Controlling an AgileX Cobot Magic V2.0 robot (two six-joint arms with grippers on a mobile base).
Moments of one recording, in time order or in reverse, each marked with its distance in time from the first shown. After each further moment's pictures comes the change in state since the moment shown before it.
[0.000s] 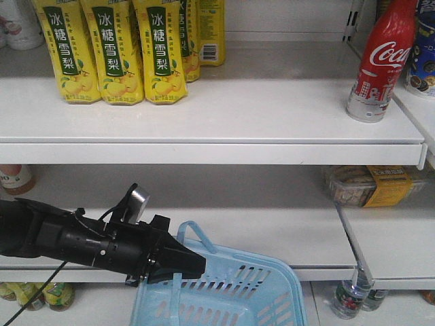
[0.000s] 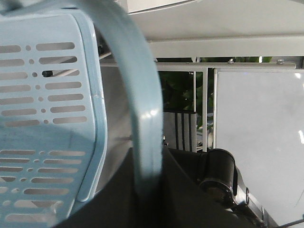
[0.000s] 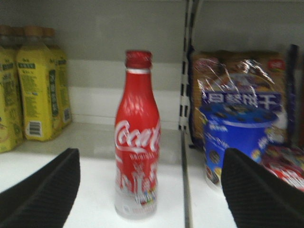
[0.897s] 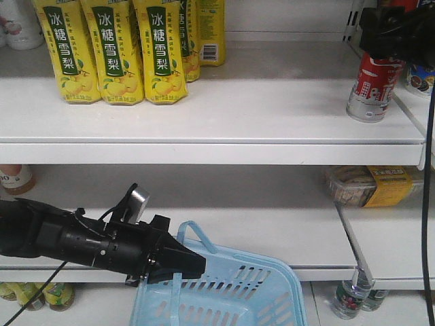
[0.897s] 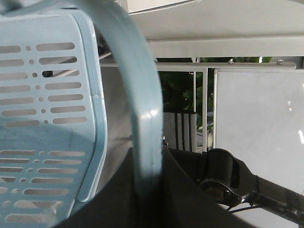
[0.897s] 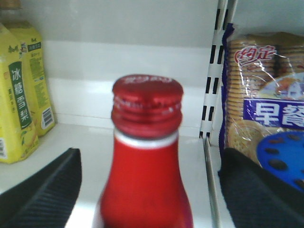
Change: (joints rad) left arm 0.000 0.000 0.000 0.000 0.000 0.000; right arm 0.016 0.569 -0.411 0.002 -0.025 0.003
